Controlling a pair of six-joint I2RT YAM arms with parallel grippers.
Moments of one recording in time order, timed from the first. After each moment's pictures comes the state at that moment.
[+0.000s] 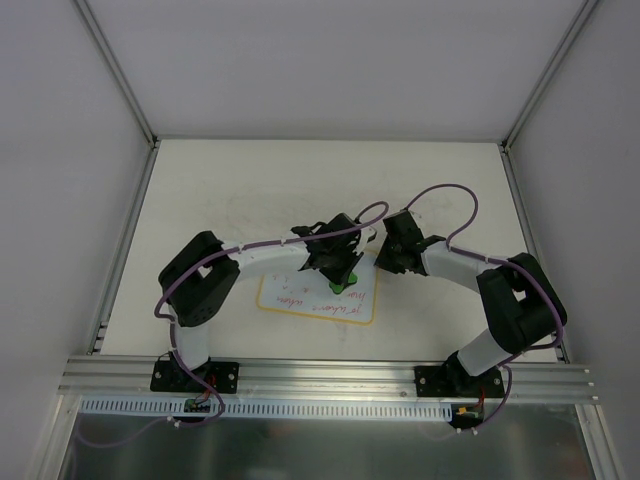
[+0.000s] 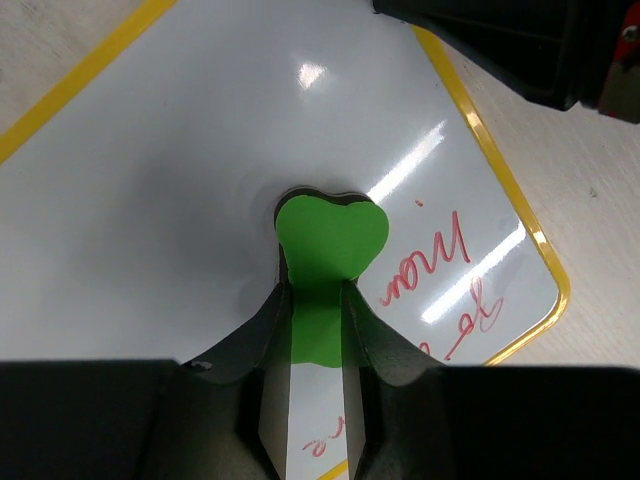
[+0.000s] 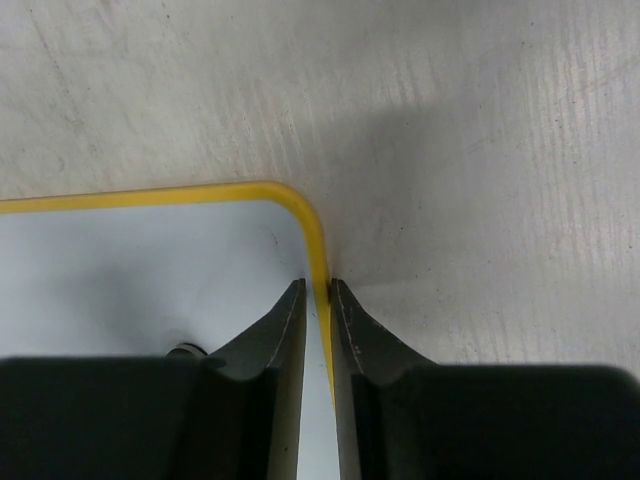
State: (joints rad) left arm -0.91 1.88 1.24 -0.39 0.08 -0.15; right arm 0.51 1.57 0.77 -0.21 0.11 0.82
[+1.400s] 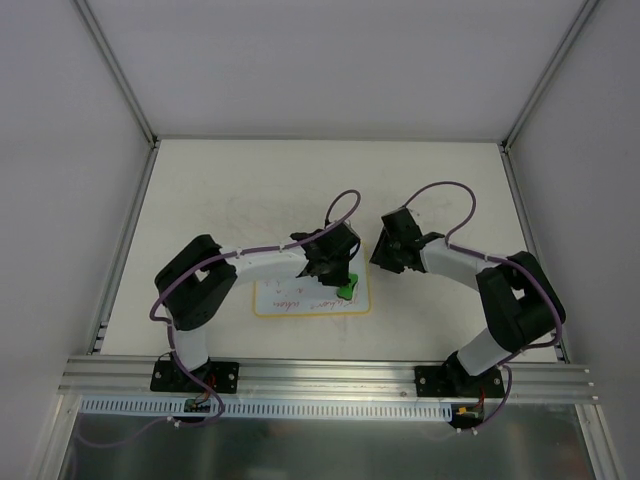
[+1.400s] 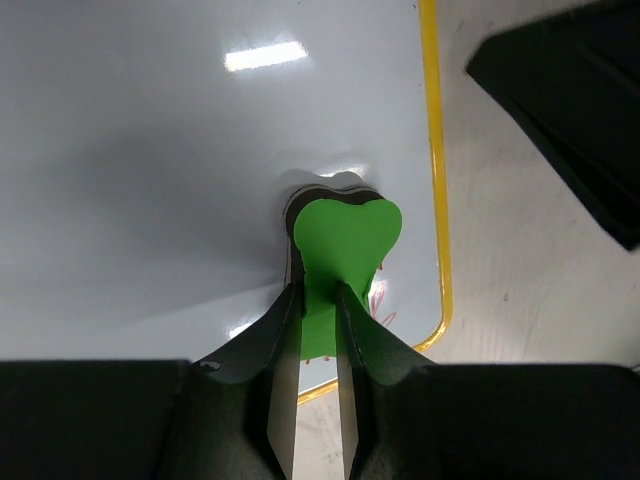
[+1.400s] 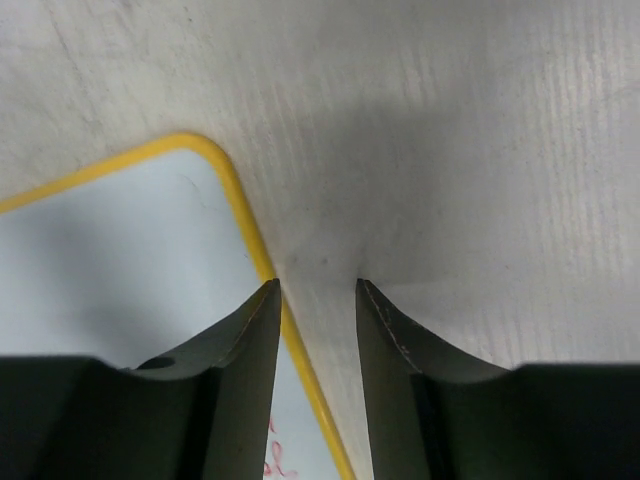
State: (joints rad) left arm -0.94 1.84 1.17 -0.39 -0.06 -0.81; right arm 0.51 1.59 0.80 -0.22 0.10 0.82
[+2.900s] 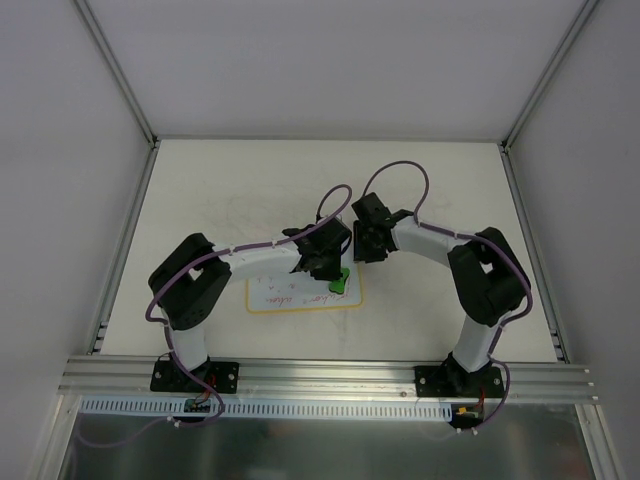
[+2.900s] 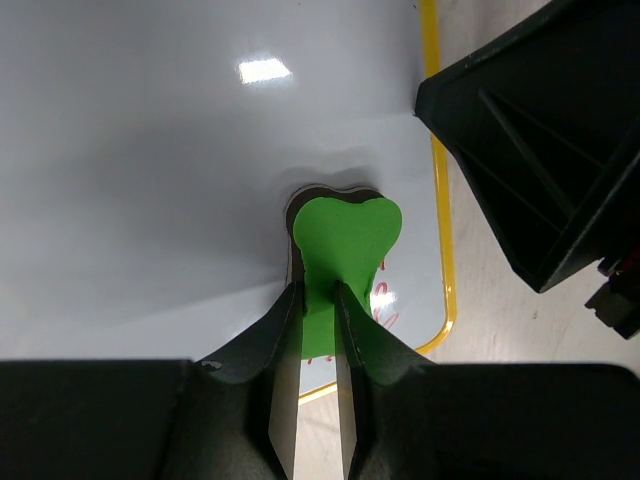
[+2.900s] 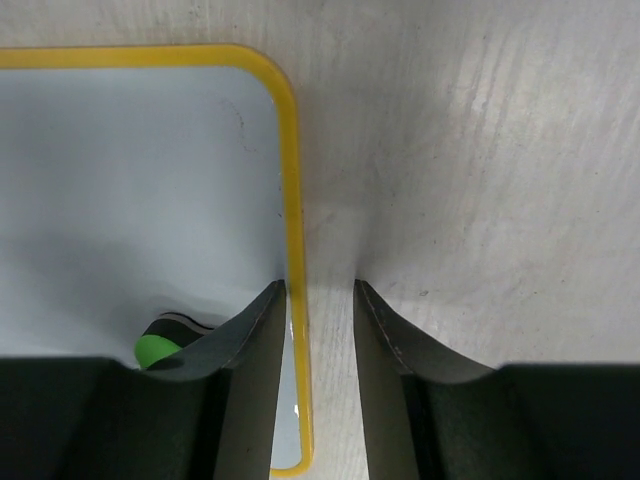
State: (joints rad) left arm -0.88 1.82 1.15 -0.40 -0.08 -0.77; right arm 0.61 1.80 1.11 -0.46 0.08 0.53
